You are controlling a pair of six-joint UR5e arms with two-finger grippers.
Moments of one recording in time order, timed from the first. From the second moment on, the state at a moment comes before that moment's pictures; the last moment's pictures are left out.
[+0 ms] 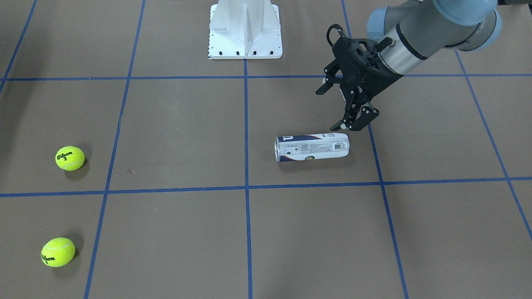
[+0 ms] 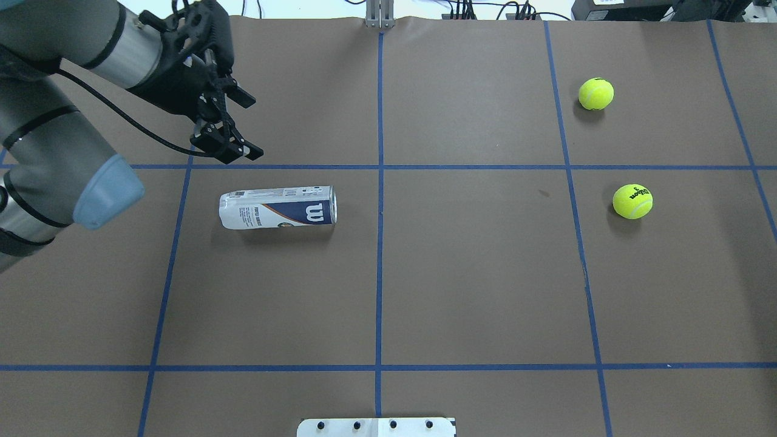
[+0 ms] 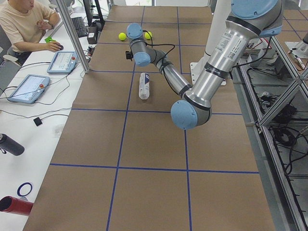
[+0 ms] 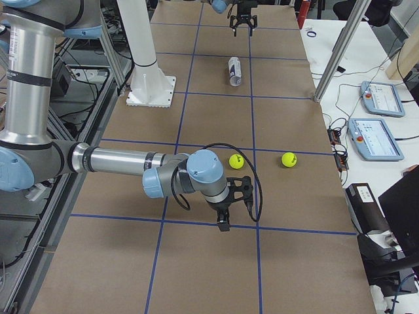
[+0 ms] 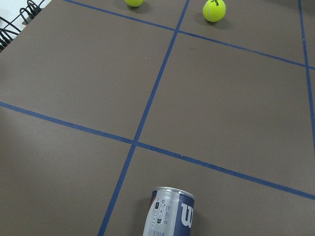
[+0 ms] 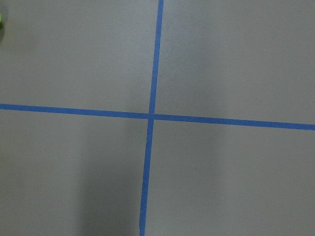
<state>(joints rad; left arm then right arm) -0.90 -2.11 -1.80 -1.92 -2.33 0.15 1.66 -1.77 1.74 -1.28 2.35 0.06</state>
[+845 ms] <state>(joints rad) -0.64 -2.18 -1.72 -1.78 -1.95 0.27 1.66 -1.78 1.74 -1.28 2.36 0.06</state>
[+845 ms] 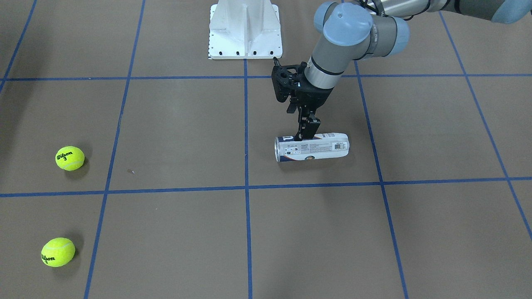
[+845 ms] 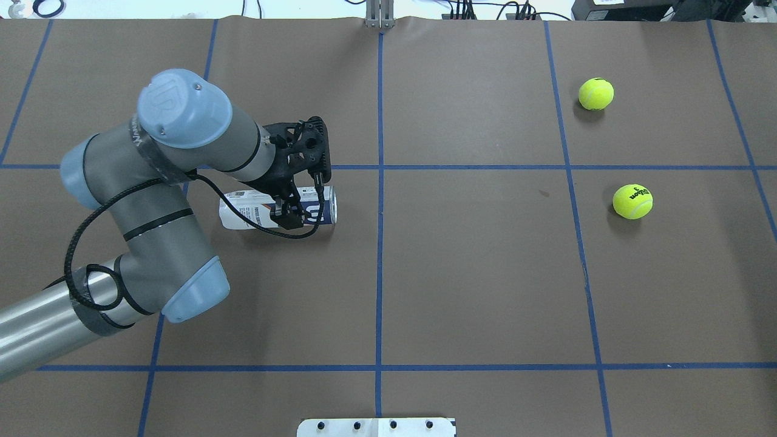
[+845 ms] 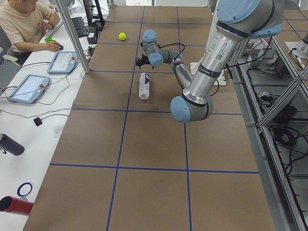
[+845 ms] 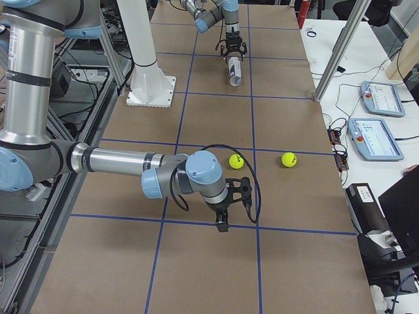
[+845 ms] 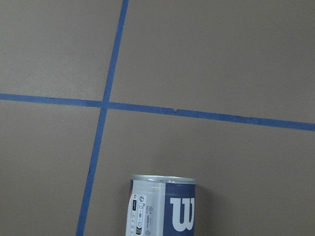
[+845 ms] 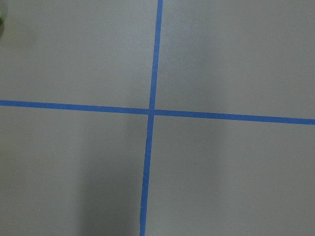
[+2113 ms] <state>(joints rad) -0.60 -2.28 -1.54 -1.79 -1.89 0.31 1.66 -1.78 1.74 -1.29 2.36 0.06</state>
